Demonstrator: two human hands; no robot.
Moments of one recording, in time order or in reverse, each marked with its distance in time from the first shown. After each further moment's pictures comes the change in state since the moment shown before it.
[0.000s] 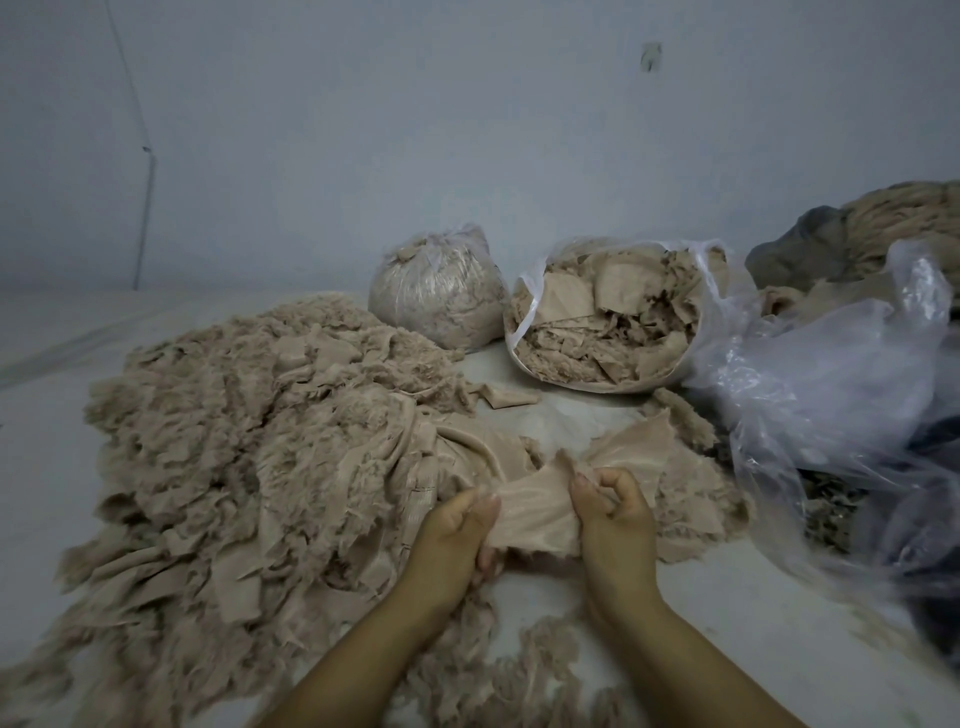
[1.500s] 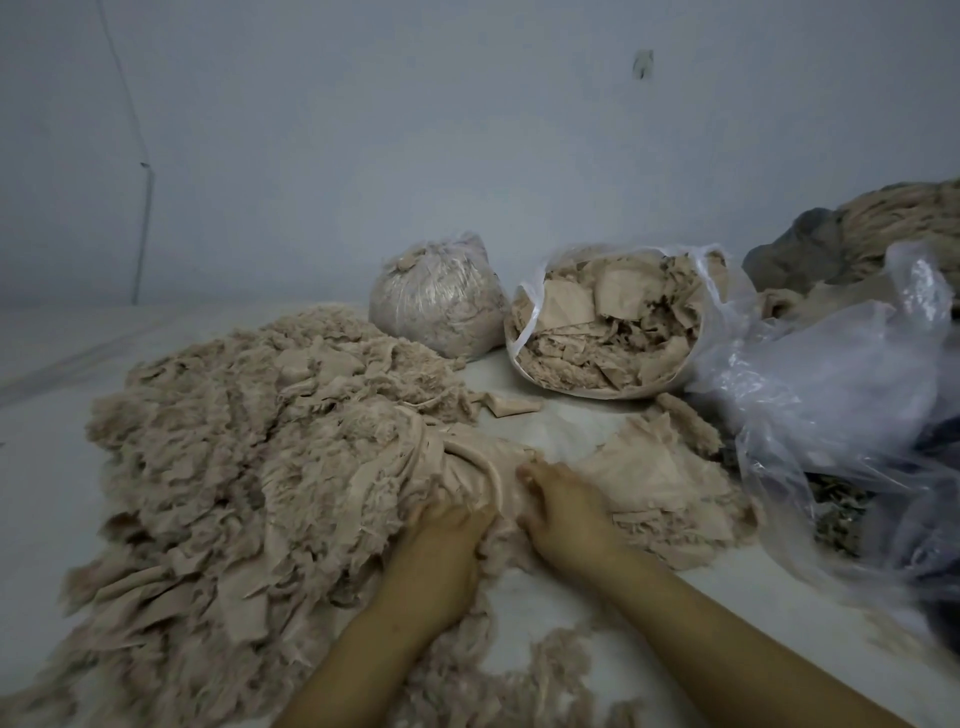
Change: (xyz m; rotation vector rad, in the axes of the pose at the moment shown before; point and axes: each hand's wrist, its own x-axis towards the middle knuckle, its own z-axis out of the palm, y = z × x) left_hand 0.009 -0.005 -0.028 1.387 -0.149 0.335; right_hand 0.034 -0.001 0.023 -1.123 -0.525 -0.269
